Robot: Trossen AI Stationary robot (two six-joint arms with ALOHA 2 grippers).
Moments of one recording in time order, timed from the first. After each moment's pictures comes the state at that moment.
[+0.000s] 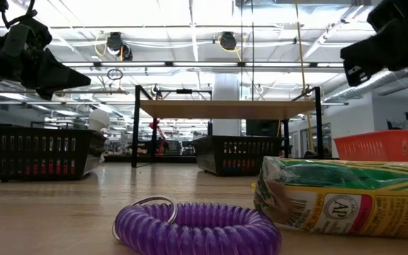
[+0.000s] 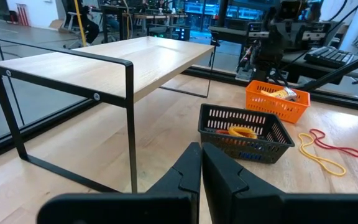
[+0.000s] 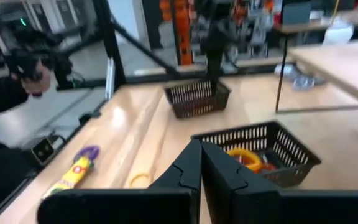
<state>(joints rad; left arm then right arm) -0.21 0.15 0.04 -0.02 -0.52 -0.17 0.15 0.27 0.15 0.01 0.00 0.15</state>
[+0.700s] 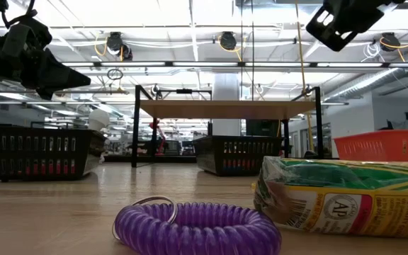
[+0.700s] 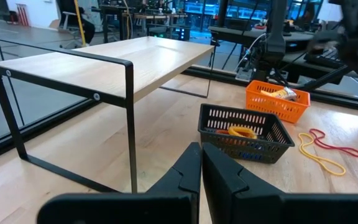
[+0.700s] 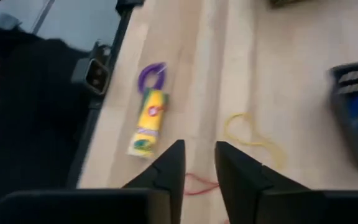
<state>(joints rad) -0.21 0.15 0.04 -0.02 -0.52 -0.17 0.48 1.32 0.92 -0.34 0.02 0.41</state>
